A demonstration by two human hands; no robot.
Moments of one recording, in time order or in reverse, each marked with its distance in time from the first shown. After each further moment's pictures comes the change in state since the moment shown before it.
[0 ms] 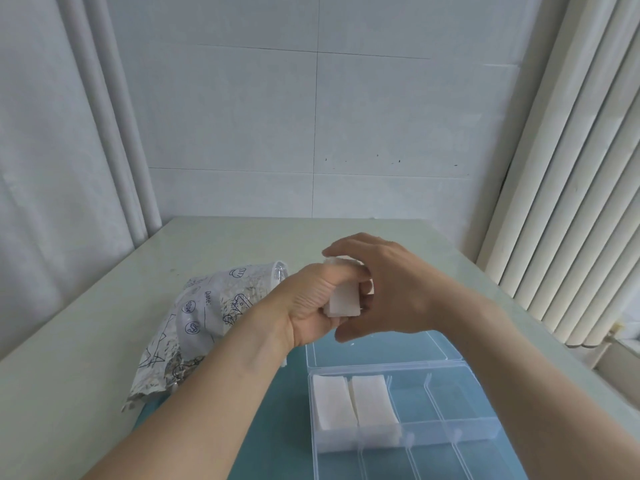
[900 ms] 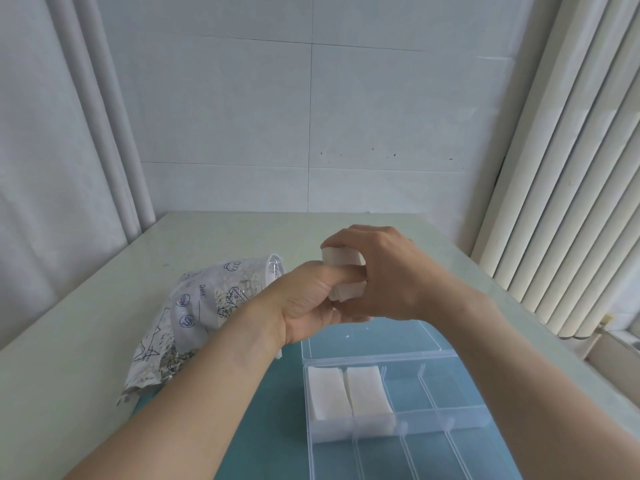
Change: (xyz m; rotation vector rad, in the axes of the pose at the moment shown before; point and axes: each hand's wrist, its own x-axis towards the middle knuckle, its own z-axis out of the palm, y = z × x) left_hand 0.000 -0.006 -0.004 0.152 -0.023 -0.013; right_hand 0.001 -0.003 0.000 -0.074 0.122 -0.013
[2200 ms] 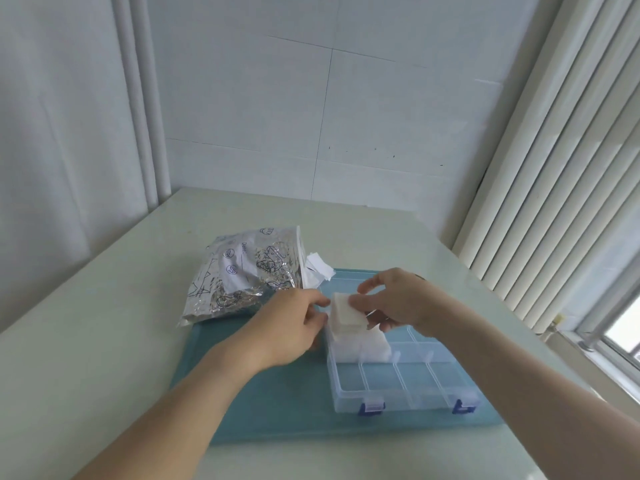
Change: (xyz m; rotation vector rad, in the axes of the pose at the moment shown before) left_hand -0.102 -0.060 -0.027 1.043 0.254 0.158; right_hand -0.059 -0.034 0.026 0.640 -0.264 0.737
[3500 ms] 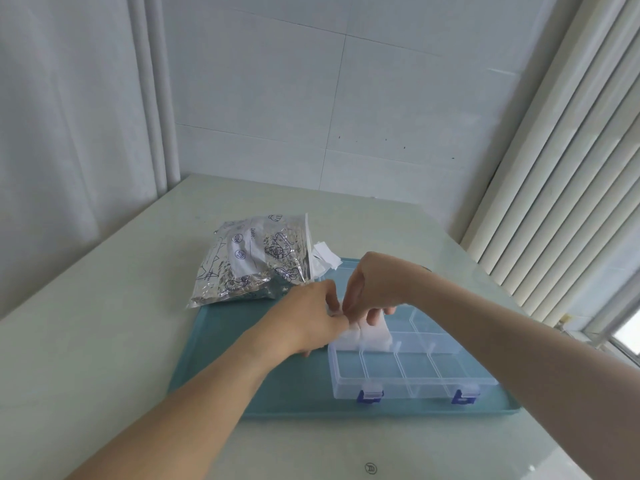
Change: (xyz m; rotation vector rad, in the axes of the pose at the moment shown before) left_hand -0.005 0.021 0.010 0.037 -0.050 -0.168; right_hand 0.009 -0.033 0.012 -0.693 -0.244 -0.058
